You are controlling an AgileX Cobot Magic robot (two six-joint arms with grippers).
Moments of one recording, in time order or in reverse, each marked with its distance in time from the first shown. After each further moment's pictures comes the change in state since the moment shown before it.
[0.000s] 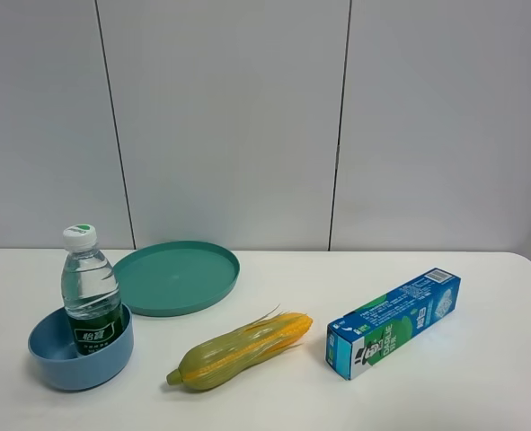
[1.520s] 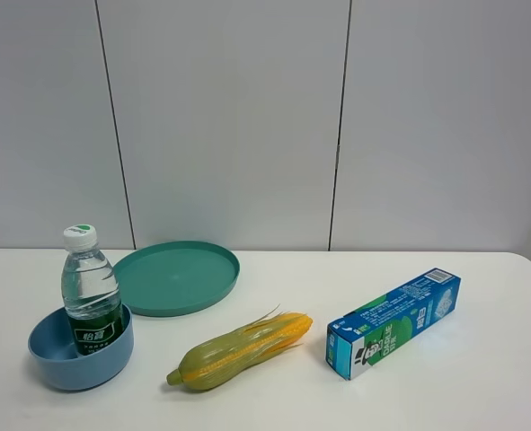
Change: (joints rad) left arm 0.000 0.000 0.000 0.000 0.000 0.000; right arm -0.085 -0.369 0.019 0.023 0.190 -0.076
